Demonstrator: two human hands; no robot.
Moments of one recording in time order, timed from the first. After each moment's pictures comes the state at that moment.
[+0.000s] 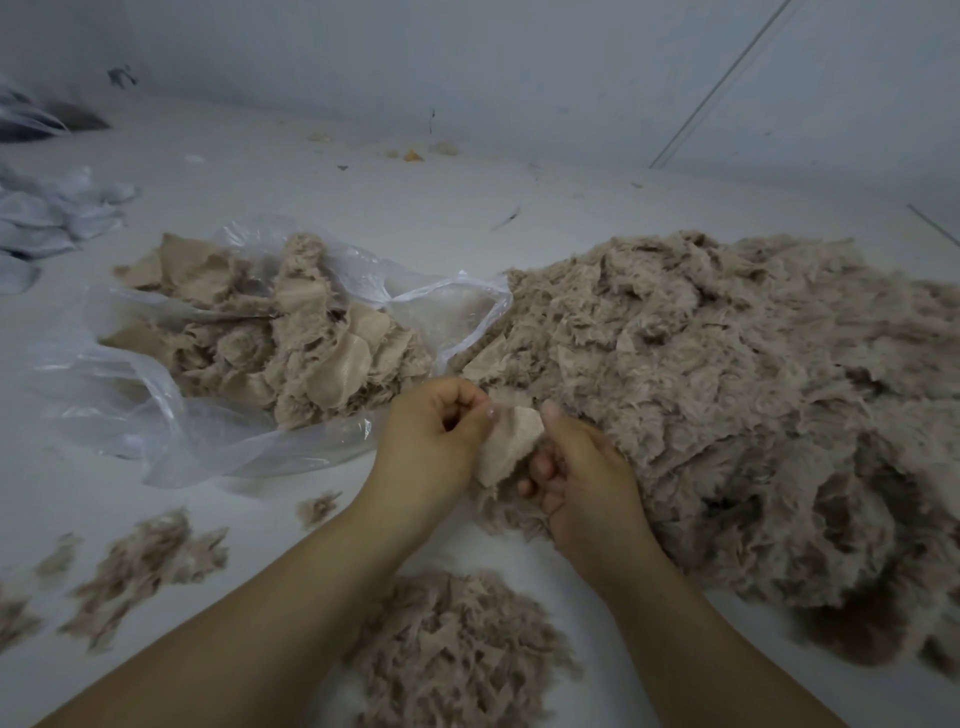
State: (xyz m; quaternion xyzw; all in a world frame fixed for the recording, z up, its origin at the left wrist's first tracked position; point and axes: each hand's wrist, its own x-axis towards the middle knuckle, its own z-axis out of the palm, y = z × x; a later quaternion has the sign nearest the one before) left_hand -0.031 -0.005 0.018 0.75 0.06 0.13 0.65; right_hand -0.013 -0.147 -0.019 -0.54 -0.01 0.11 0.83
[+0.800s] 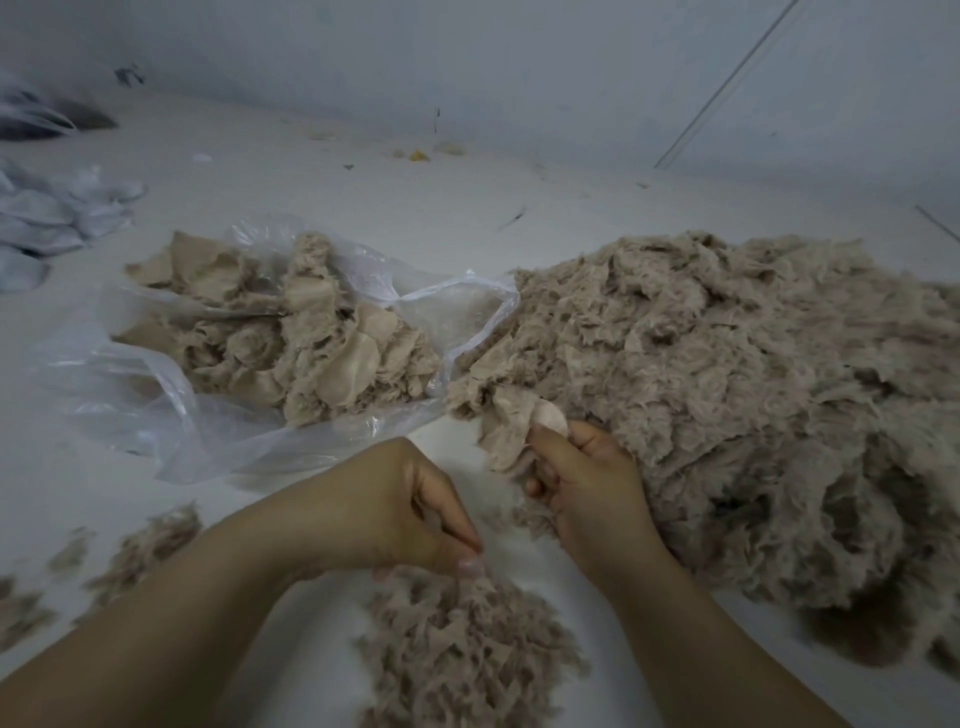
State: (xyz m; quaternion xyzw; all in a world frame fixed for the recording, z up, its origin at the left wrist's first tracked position) left_hand -0.065 0.057 0.039 0.83 -0.11 -0.24 0.49; right_hand -0.012 -0.143 -0.026 -0.61 -0.01 0.08 0.79
